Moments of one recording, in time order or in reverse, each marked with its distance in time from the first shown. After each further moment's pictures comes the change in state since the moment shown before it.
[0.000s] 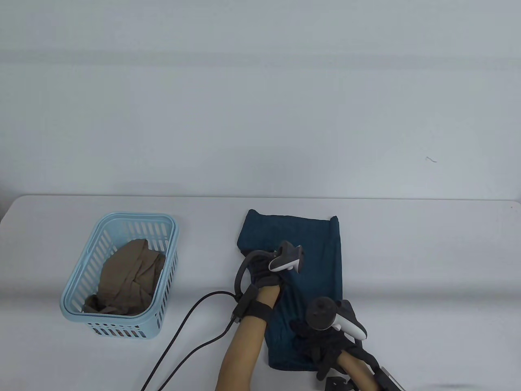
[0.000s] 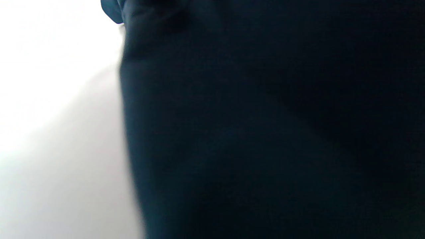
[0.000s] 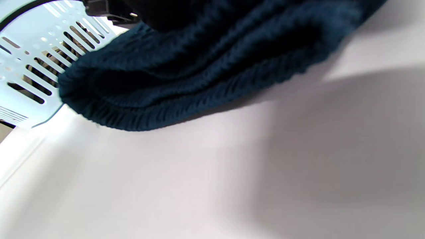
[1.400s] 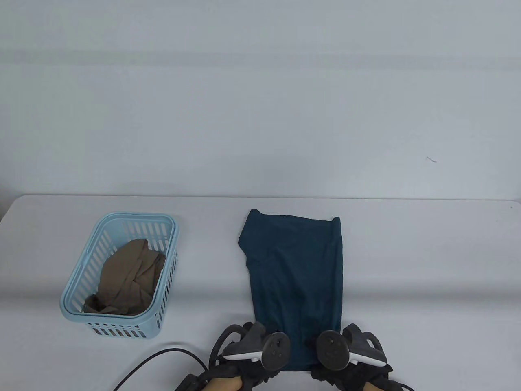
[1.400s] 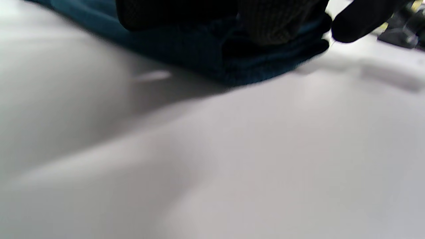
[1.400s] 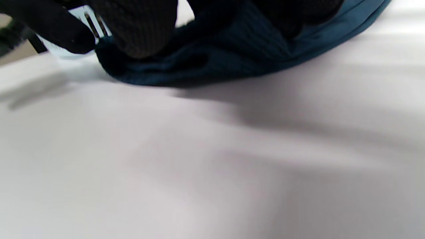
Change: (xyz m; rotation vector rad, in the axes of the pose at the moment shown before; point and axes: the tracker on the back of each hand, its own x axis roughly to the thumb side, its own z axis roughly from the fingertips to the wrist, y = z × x) left_hand -0.010 -0.094 0.196 0.166 -0.642 0.153; right_hand 0.000 0.017 0.060 -0.120 -0.133 0.485
